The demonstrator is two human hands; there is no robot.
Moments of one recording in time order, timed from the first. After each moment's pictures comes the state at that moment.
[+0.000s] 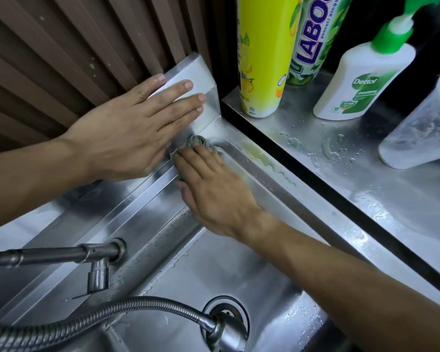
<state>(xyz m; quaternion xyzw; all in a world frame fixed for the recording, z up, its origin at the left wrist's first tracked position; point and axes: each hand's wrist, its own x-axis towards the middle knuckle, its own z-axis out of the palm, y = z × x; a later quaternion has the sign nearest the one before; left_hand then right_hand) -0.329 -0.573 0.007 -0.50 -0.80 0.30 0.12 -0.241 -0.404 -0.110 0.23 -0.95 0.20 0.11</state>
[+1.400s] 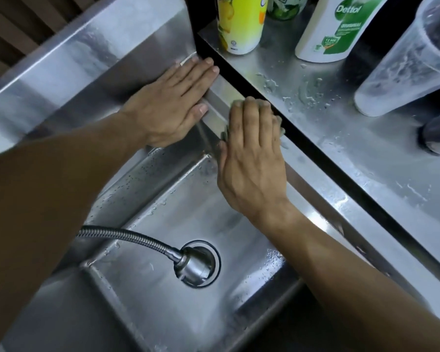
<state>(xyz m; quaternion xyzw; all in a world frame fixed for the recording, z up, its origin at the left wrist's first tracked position) -0.293 -0.503 -0.075 -0.36 -0.93 0.07 -0.05 -0.173 -0.330 -0.096 0.04 -0.99 0.08 0.05</state>
